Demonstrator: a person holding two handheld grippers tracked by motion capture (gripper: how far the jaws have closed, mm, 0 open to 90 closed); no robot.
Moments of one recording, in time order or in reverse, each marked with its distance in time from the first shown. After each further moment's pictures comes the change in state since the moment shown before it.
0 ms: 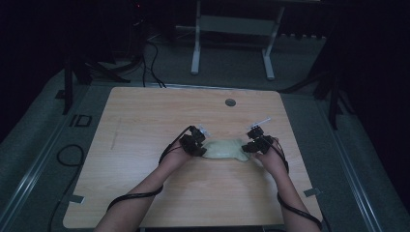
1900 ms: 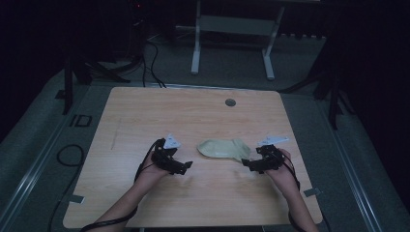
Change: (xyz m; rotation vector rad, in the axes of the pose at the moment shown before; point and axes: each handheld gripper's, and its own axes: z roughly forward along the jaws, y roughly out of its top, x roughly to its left) left arm 0.003 -0.092 -0.056 -0.257 0.008 -0.129; right arm 0.005 -0.065 -0.027 -0.269 0.131 -0.068
